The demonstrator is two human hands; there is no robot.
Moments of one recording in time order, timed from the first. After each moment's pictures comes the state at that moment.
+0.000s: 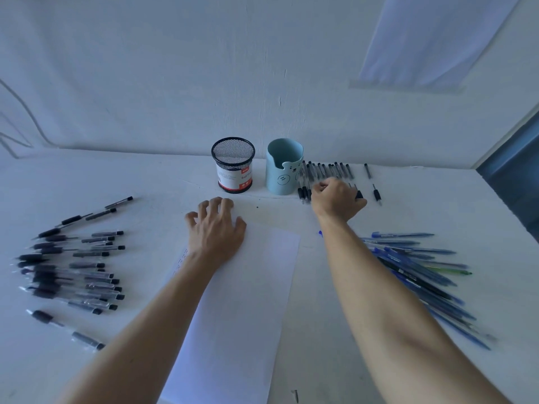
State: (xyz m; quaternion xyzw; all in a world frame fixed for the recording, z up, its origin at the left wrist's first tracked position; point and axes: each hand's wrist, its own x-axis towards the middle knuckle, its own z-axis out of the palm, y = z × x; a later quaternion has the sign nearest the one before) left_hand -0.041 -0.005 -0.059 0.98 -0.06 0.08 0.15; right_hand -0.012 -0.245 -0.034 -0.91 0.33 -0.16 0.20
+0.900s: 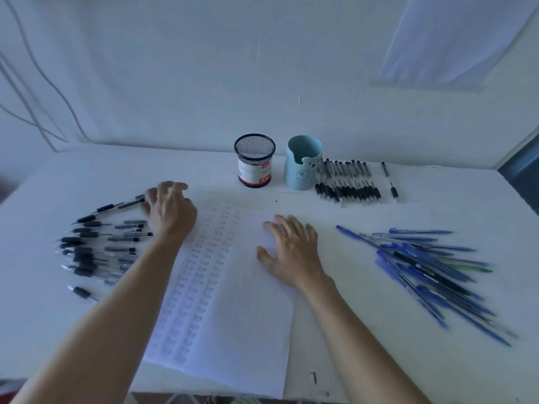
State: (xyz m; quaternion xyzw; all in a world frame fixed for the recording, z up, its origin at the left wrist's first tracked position) left_hand -0.017 0.097 -0.039 0.97 0.12 0.11 0.20; right_hand -0.122 -0.136 -0.056 -0.98 -0.04 0.01 0.17
